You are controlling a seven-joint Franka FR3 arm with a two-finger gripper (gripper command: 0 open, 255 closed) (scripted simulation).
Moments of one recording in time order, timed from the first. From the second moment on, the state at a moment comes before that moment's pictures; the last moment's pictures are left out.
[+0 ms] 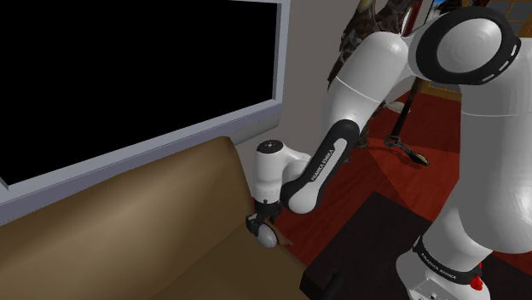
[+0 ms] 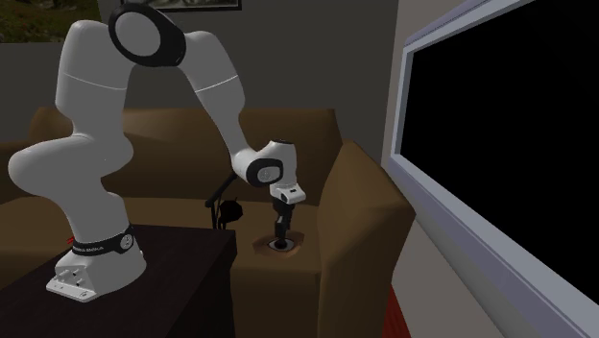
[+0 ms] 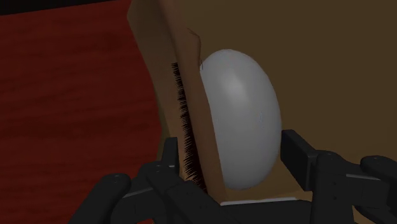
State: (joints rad) arm 0.10 0.41 0.33 -2.40 -0.31 2.78 0.78
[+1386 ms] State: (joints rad) arm 0.03 0.25 0.43 -2.42 -0.19 2.66 0.69
